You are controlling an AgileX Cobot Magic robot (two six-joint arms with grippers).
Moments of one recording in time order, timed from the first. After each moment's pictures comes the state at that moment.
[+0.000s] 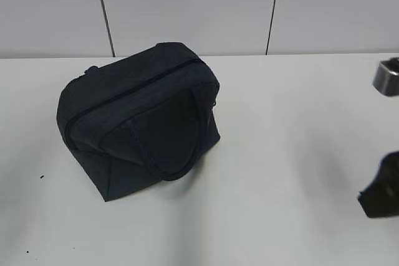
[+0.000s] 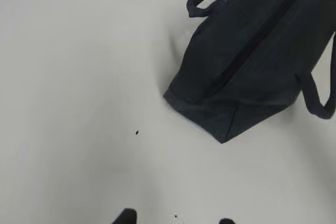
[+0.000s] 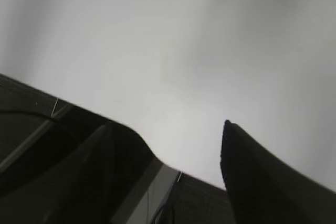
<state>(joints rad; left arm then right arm) -0.40 0.71 -0.81 0.11 1.07 -0.08 0.24 1.10 -0.76 0.22 1.00 -0.18</state>
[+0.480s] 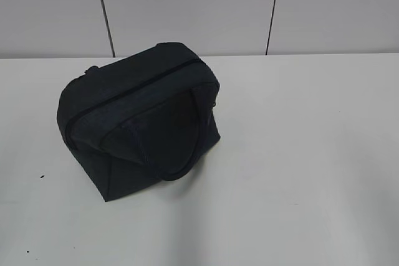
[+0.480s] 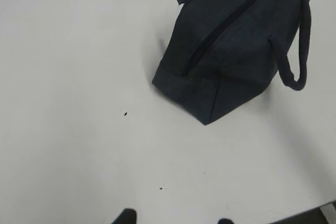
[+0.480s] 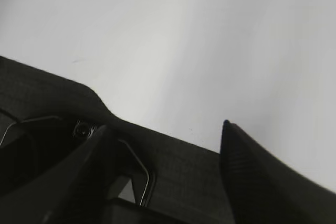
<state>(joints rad) -0.40 0.17 -0.53 0.05 1.12 -0.08 0.24 0.46 -0.61 0.02 1.21 -0.09</state>
